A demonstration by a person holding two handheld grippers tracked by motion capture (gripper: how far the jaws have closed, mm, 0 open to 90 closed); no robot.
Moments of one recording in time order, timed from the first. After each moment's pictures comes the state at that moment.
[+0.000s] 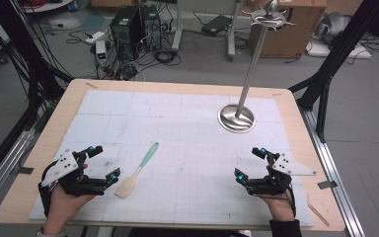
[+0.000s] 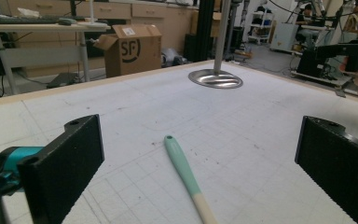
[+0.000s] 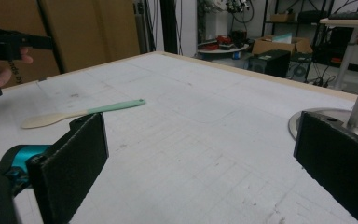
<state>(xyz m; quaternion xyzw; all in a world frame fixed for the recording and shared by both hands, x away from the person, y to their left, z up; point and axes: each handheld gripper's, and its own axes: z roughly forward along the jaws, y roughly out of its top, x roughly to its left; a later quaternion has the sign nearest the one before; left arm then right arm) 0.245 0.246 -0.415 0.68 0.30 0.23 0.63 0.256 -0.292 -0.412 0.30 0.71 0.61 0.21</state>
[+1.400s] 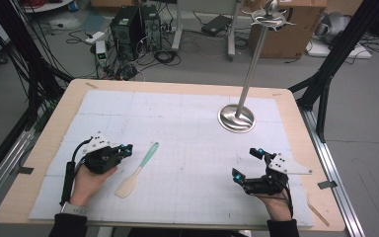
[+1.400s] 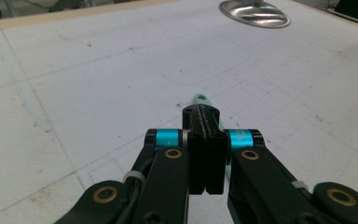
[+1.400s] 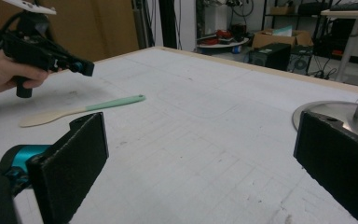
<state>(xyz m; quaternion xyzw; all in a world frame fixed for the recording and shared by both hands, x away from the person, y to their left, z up) 0.318 0.208 -0.434 0.75 0.38 0.17 0.51 0.258 -0.287 -0.414 0.31 0.71 0.60 0.21</state>
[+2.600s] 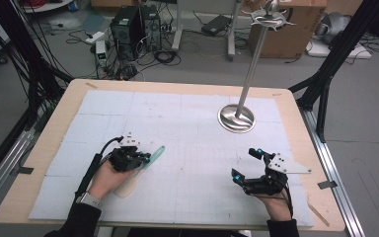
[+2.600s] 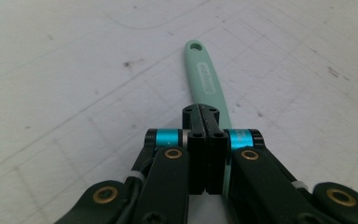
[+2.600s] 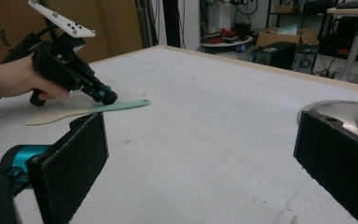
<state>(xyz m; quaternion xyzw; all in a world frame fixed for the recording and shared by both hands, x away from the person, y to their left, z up) 0.332 0.151 -0.444 0.84 0.35 0.11 0.40 0.258 -0.285 -0.415 0.31 0.71 0.60 0.20</state>
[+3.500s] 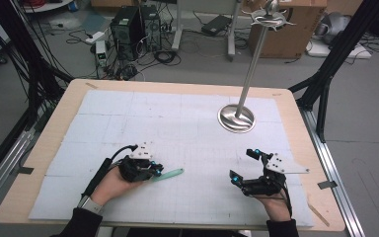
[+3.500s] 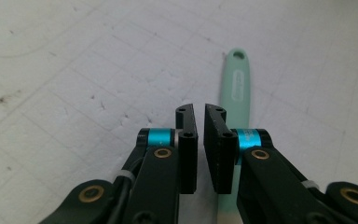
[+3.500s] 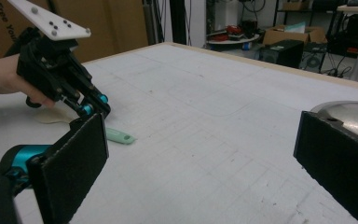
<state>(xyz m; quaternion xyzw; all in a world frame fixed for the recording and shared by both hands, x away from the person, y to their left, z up) 0.305 0.129 -0.431 0.86 0.26 0.09 0.42 0.258 -0.281 -0.414 0.30 0.72 0.60 0.19</state>
